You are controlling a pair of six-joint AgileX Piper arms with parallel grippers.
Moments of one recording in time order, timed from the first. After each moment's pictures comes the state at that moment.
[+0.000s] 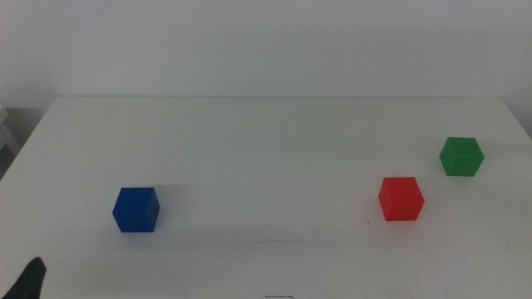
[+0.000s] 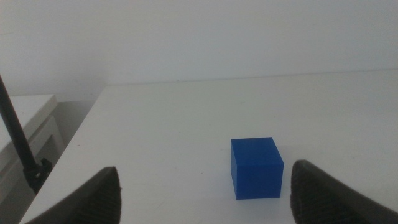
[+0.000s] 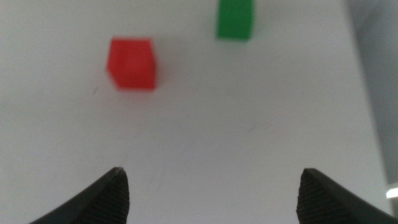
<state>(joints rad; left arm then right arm) -0.05 -0.01 0.03 0.04 0.18 -0.02 0.00 0.63 -0.70 0.04 0.91 -0.07</state>
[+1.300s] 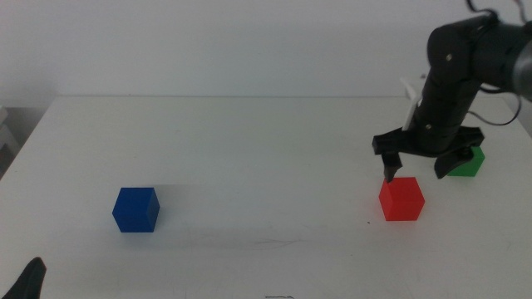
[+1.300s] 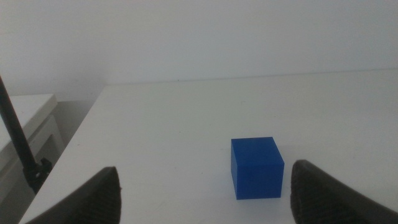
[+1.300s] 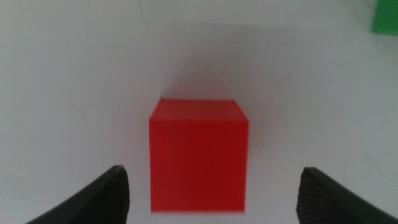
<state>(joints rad) -0.05 -0.01 0.03 0.04 0.18 -0.02 0.31 1.93 -1.54 -0.08 1.13 0.28</state>
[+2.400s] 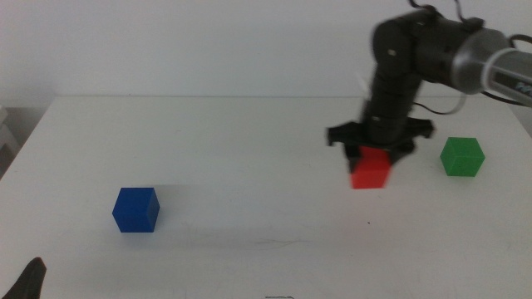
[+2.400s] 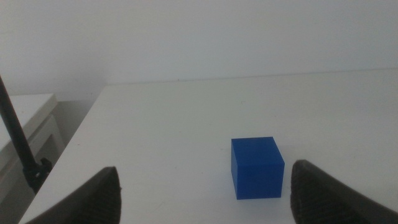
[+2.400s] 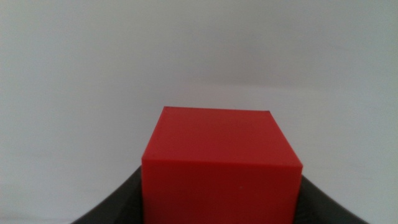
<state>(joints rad) -0.05 -0.01 0.03 0.04 0.18 -0.02 0.44 2.04 -1.74 -0.08 1.21 0.39</state>
